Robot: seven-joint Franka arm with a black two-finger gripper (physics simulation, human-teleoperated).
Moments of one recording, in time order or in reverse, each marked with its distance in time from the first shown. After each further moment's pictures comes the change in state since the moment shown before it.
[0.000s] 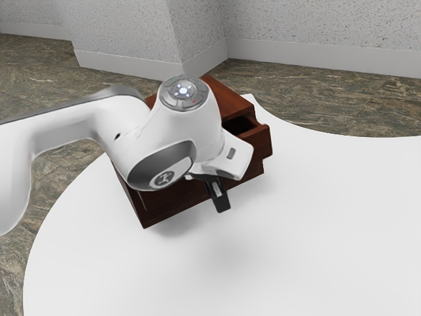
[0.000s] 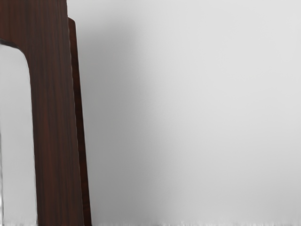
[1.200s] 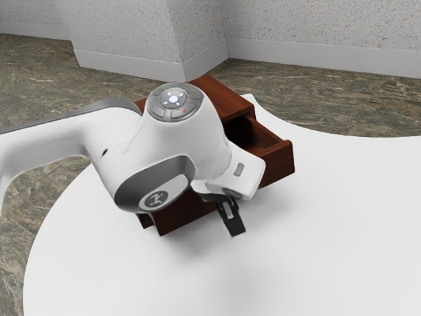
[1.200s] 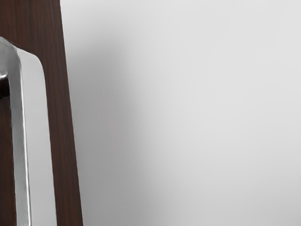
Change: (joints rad) arm -0.060 -0.128 -0.050 -0.101 -0.109 0.007 -0.008
